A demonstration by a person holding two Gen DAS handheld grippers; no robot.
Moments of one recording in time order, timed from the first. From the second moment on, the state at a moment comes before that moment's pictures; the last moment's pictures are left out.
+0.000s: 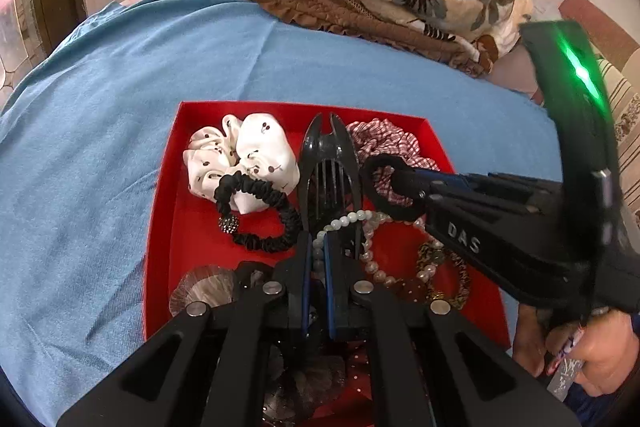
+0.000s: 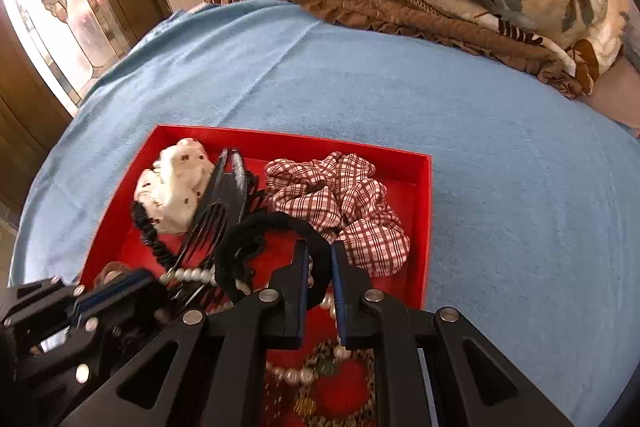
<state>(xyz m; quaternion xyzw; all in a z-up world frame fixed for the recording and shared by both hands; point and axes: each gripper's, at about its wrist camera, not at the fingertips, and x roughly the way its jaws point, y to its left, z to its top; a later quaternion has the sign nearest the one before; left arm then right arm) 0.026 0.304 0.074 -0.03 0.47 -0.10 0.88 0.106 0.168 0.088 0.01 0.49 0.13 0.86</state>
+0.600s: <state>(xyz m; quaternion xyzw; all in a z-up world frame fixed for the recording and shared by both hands) 0.024 0.296 0.085 -0.03 0.45 -0.11 0.89 0.119 0.159 0.079 0.03 0.50 0.13 0.86</state>
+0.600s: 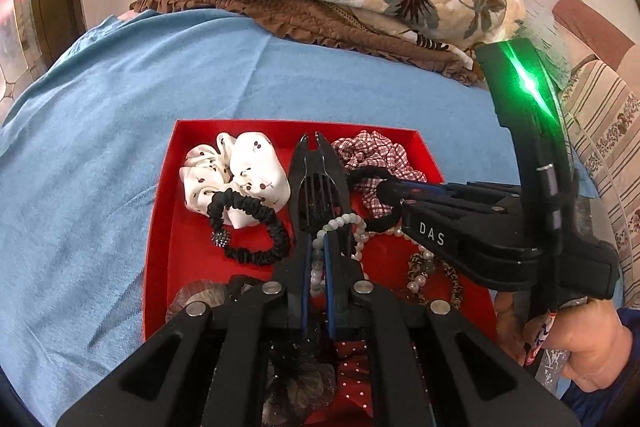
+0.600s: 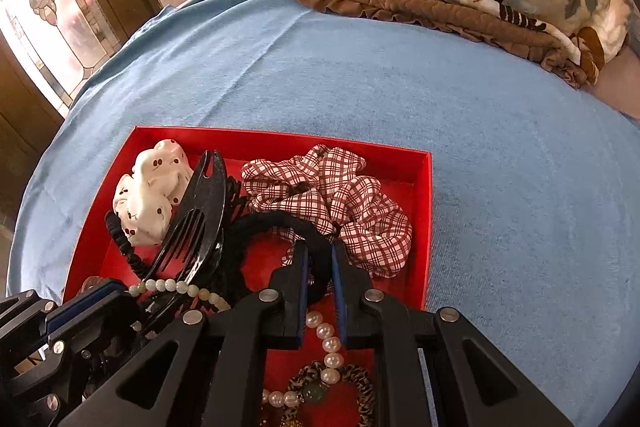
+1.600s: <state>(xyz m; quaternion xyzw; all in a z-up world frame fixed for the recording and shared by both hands) -0.006 0.293 0.114 -0.01 0.37 -0.11 0.92 0.090 0.122 0.126 0.10 0.45 0.13 0.88</state>
